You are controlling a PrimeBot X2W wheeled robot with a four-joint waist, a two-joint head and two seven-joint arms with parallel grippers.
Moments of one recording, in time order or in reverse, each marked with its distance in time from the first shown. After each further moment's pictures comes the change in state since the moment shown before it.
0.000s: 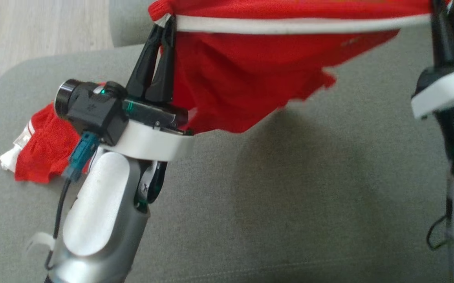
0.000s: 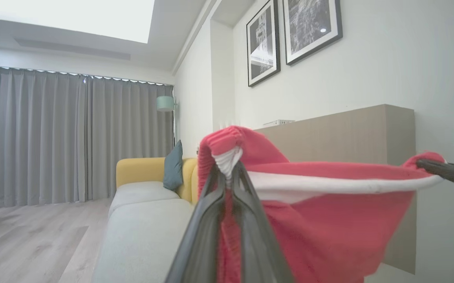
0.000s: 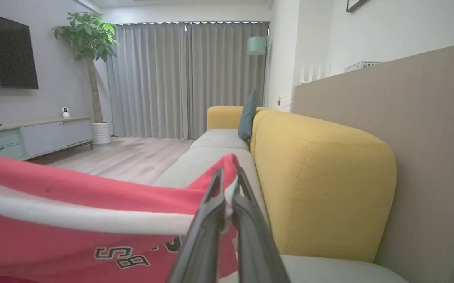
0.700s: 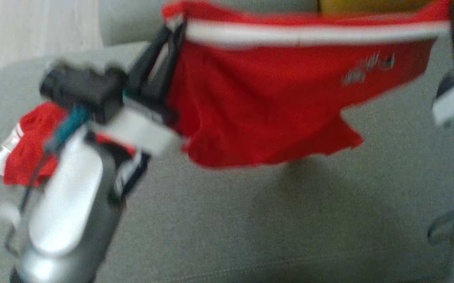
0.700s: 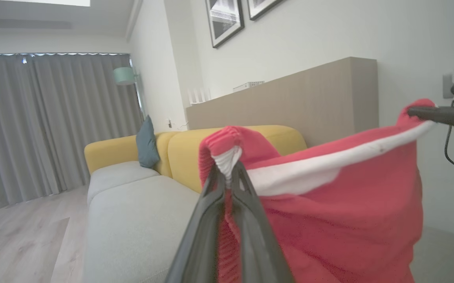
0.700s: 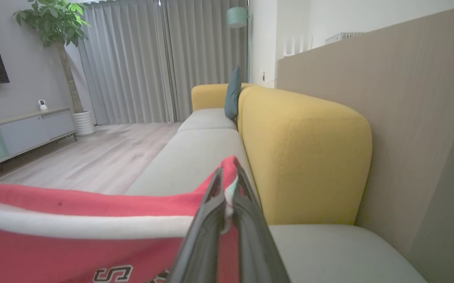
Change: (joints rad) left arm 0.008 0.115 -0.025 -0.170 -0.034 -0.066 0.275; right arm 0.076 0.095 -0.103 -0.274 -0.005 0.000 0.324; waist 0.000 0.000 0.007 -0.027
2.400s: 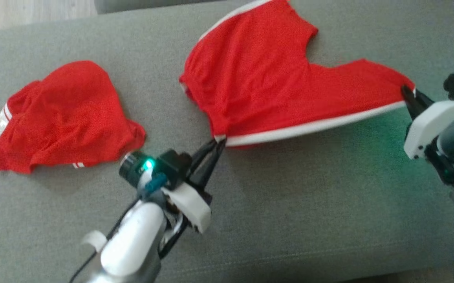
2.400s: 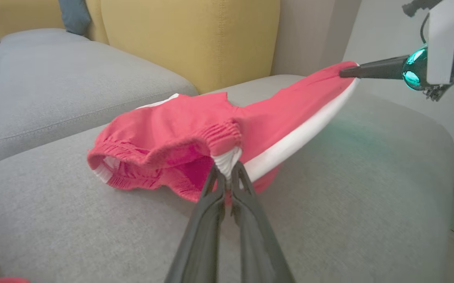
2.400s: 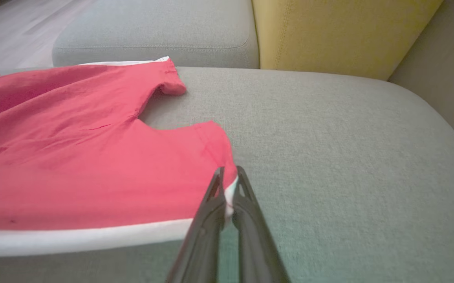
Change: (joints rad) left arm 0.047 -0.084 -0.186 0.619 0.042 -0.130 -0.274; right arm -0.241 -0.341 0.495 1.121 0.269 0.000 -0.546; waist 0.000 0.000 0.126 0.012
